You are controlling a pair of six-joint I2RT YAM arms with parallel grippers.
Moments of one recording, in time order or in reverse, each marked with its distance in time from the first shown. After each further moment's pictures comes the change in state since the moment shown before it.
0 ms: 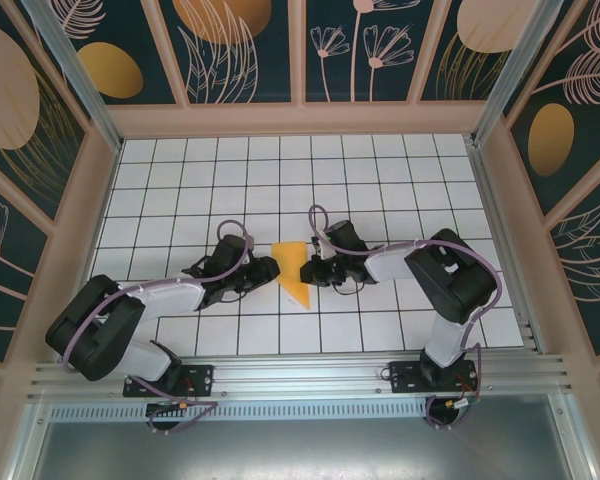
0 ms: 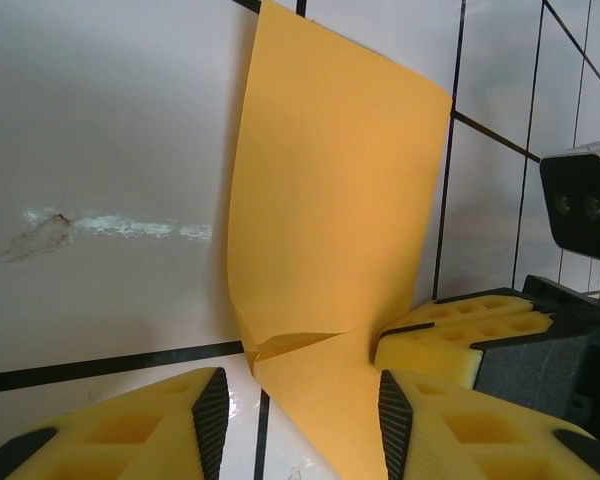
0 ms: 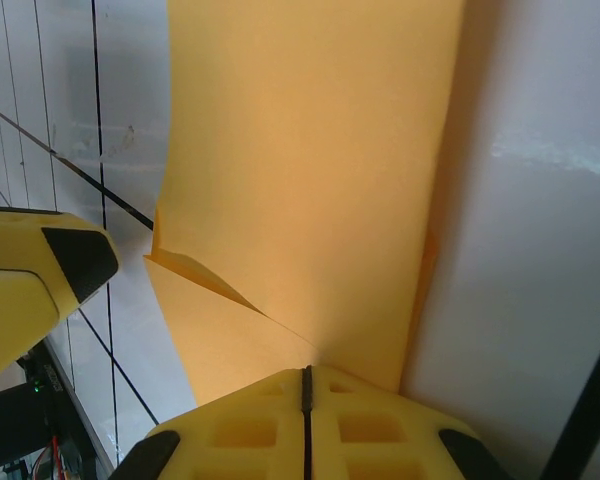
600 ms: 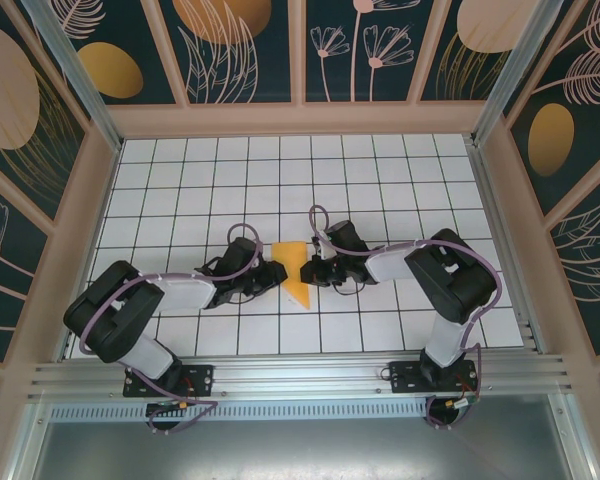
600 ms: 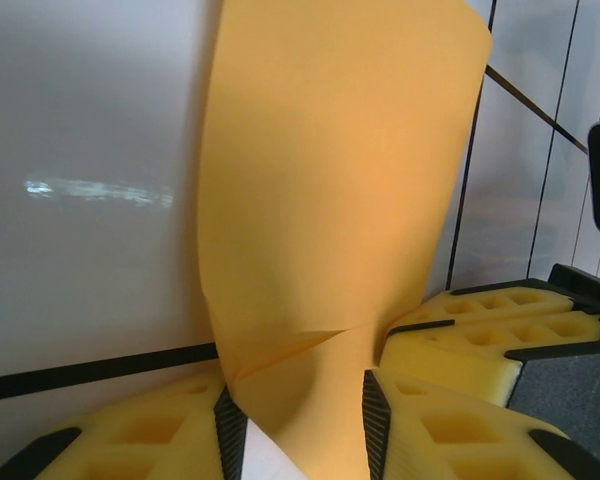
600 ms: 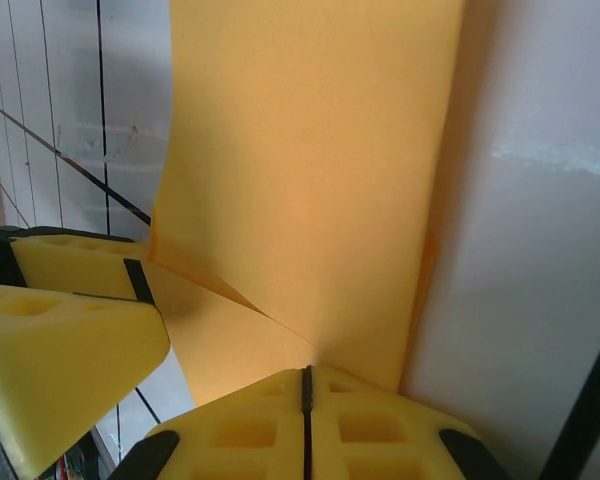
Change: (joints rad) left arm -0.049 0.109 0.024 0.069 0.024 -0.059; right arm -0.006 0.000 -0.008 0.015 -0.006 0.002
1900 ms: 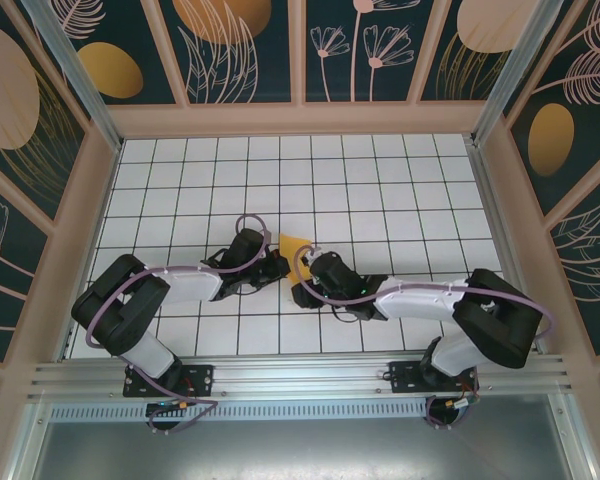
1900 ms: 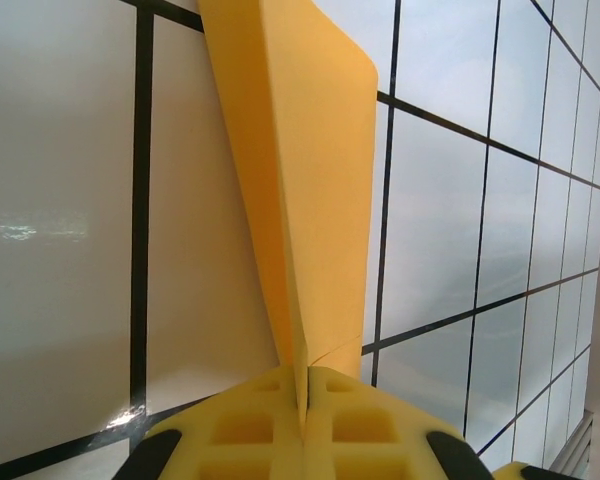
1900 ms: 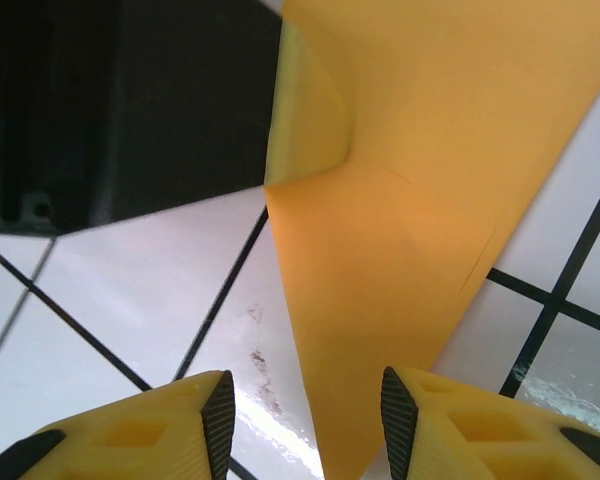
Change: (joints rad) left arm -0.004 0.048 0.085 0.014 0.005 0.050; right arm 0.355 -0.322 -0.114 -0.130 0.622 -0.188
